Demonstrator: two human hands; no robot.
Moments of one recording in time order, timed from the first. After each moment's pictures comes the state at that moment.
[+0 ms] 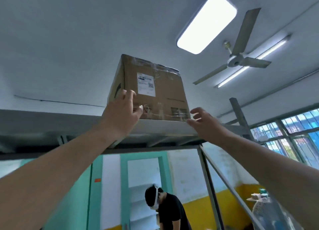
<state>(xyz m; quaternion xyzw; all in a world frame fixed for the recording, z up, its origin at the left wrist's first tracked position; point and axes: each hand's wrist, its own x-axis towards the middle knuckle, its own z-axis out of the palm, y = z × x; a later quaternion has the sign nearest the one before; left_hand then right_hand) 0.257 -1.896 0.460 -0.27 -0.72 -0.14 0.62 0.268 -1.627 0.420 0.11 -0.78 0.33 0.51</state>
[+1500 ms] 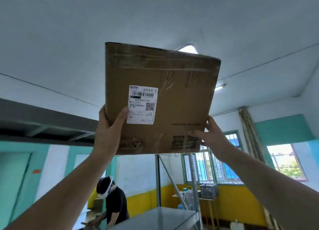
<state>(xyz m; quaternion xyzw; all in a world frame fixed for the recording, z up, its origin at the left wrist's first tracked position) 0.461 -2.095 0.368 -0.44 -0.45 -0.73 0.27 0.609 -1.832 0.359 0.07 -0.70 0.47 0.53</state>
